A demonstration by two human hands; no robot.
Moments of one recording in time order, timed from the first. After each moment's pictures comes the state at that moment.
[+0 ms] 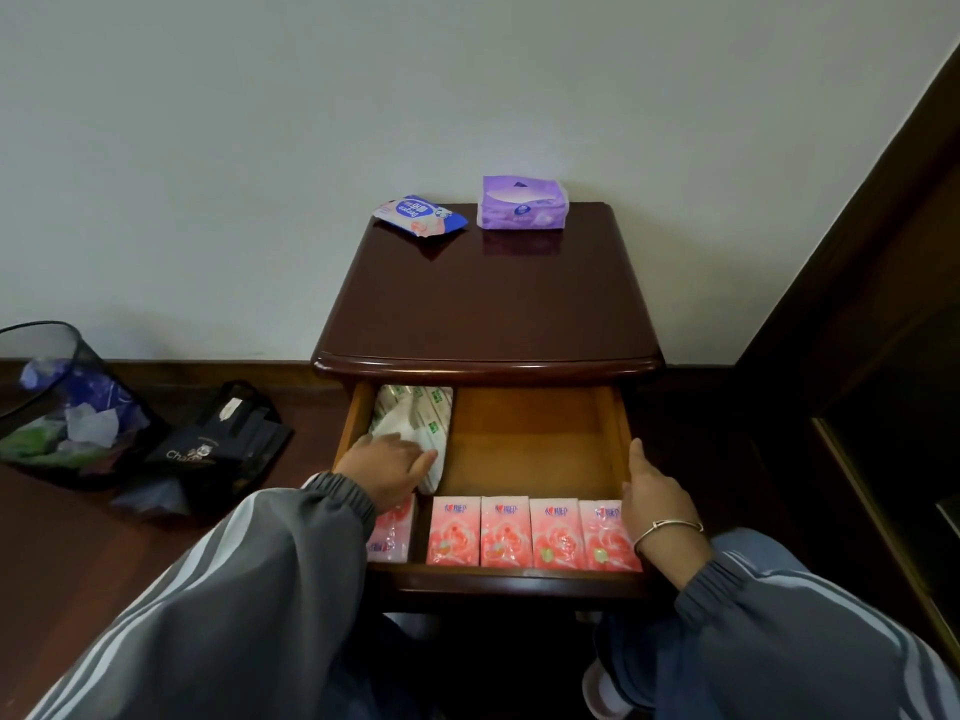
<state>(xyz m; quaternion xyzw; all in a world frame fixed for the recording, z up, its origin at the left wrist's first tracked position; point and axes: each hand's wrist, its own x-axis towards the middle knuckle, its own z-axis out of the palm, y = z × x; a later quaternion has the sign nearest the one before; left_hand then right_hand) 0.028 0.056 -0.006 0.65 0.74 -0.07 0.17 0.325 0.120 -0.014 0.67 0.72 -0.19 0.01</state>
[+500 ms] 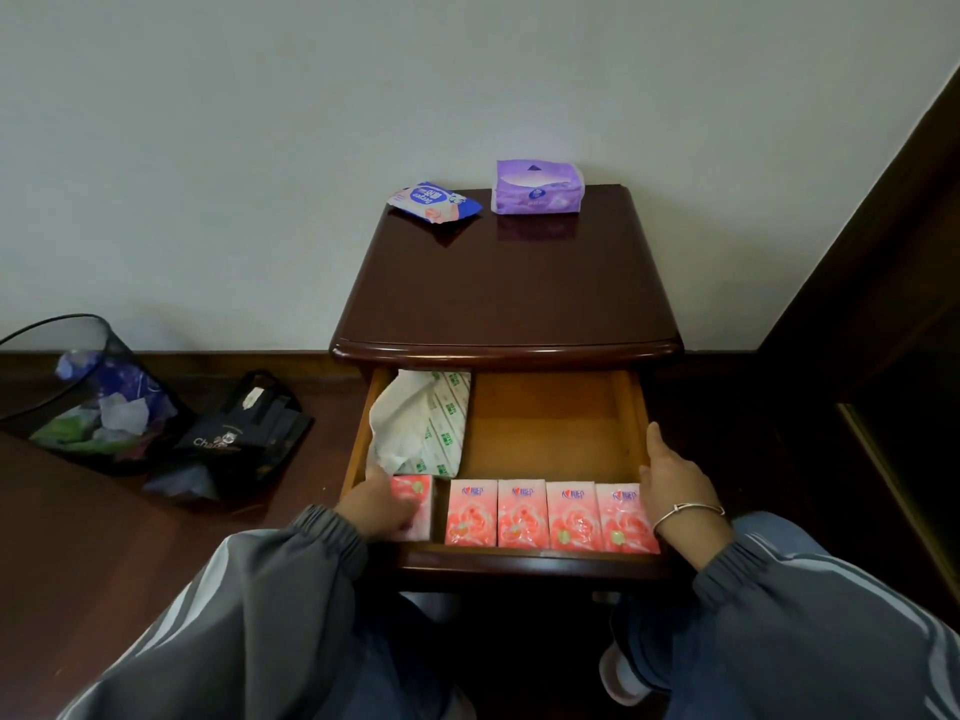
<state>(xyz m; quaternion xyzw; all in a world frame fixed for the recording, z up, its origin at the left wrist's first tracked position) 0.041 0.001 -0.005 0.34 0.86 0.10 0.36 0.327 0.121 -0.014 0.66 0.72 -0.20 0.00</state>
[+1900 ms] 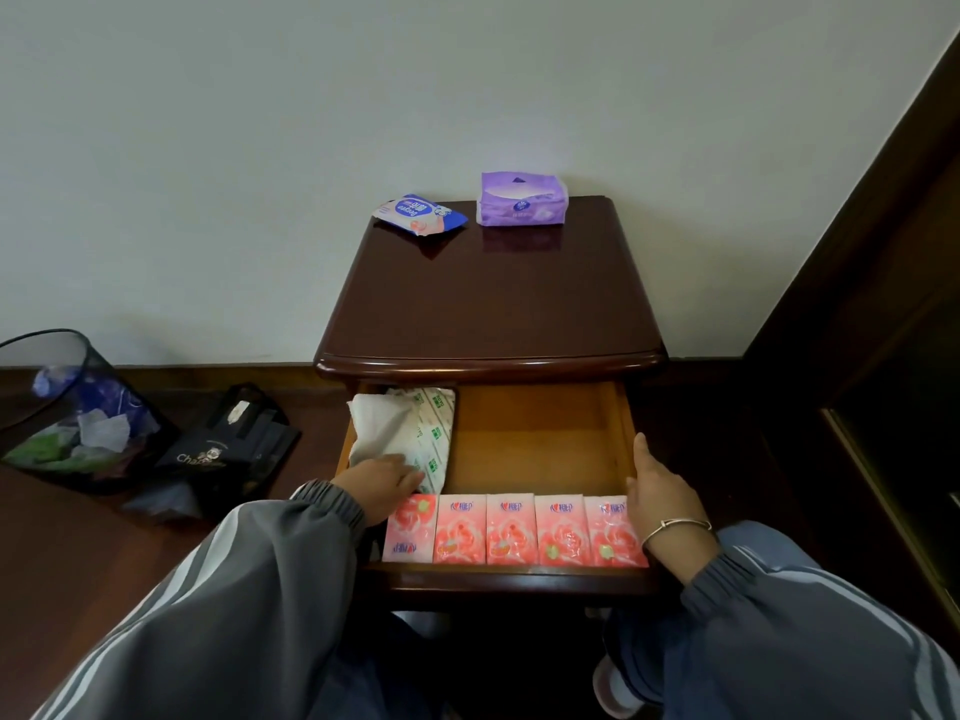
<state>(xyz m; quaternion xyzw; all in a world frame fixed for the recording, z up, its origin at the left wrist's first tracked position) 0.016 0.047 -0.015 0.60 0.75 -0.10 0.27 0.328 0.121 -0.022 0.65 0.73 -0.19 0.00</state>
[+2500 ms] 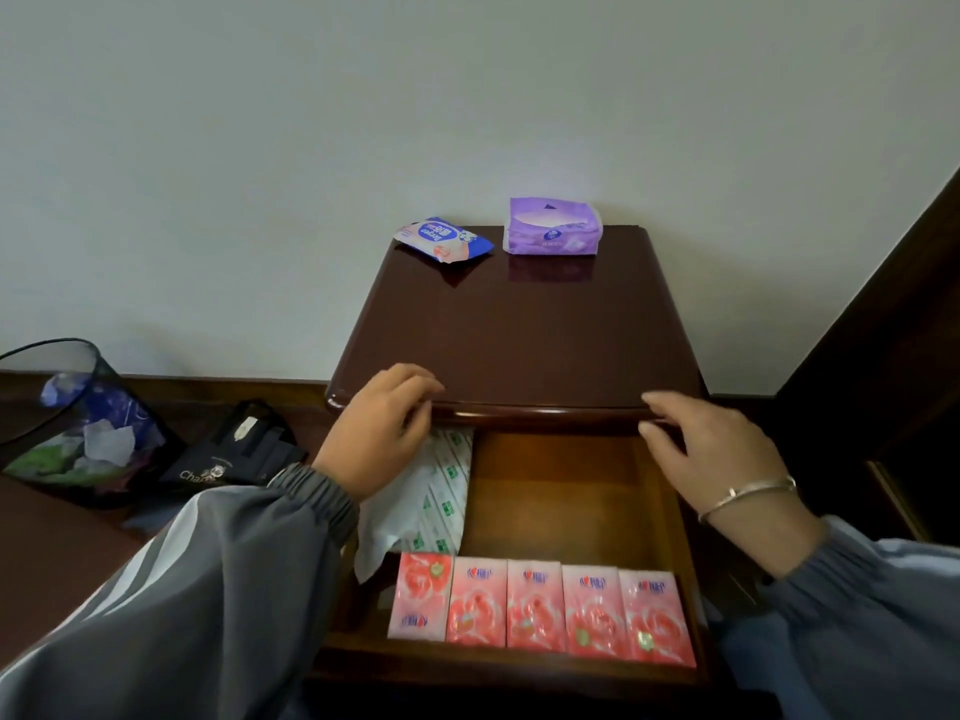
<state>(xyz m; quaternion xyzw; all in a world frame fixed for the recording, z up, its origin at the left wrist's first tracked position) 0.000 0.092 0.064 0.69 0.68 0.24 0.01 0.300 0.171 0.091 0.54 0.82 -0.11 -0.13</state>
